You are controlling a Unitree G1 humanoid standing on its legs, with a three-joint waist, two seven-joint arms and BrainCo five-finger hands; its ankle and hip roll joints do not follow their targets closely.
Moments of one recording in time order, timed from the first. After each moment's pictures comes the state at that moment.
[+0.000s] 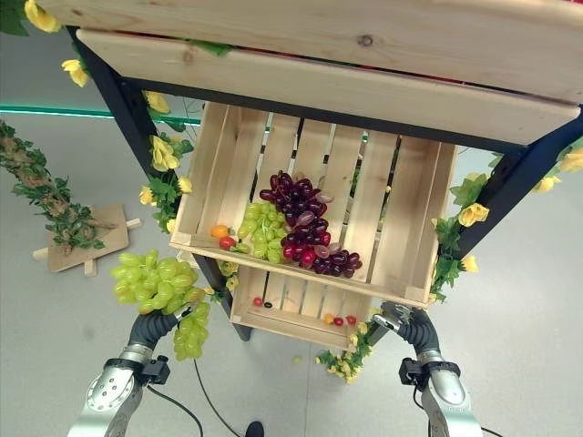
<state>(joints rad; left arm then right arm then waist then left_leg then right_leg) 0.16 0.43 -0.04 0.07 -0.32 -0.25 -0.05 0.11 -0.33 -0.04 0.30 0.36 -0.19 0.05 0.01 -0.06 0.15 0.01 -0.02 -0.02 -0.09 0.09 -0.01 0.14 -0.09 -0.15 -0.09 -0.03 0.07</state>
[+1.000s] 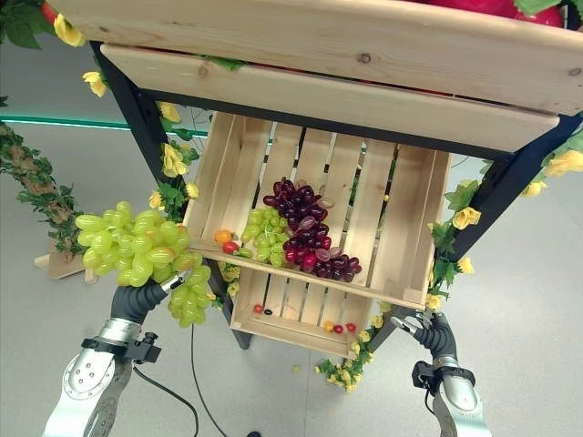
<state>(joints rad) 0.15 0.45 0.02 -0.22 -0.35 -0.25 -0.12 0.11 -0.34 -0.08 0.33 0.33 -0.19 -0.01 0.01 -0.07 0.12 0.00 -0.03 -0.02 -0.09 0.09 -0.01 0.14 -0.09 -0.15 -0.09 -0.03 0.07</state>
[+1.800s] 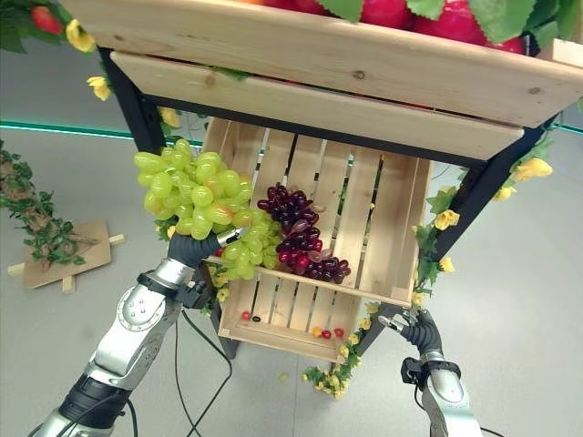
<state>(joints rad) -0.31 0.48 -0.28 -0.13 -0.36 -0.23 -0.08 0.04 -0.33 0.00 0.39 0.33 -0.17 -0.01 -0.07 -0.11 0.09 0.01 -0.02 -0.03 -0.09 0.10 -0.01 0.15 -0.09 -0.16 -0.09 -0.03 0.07</state>
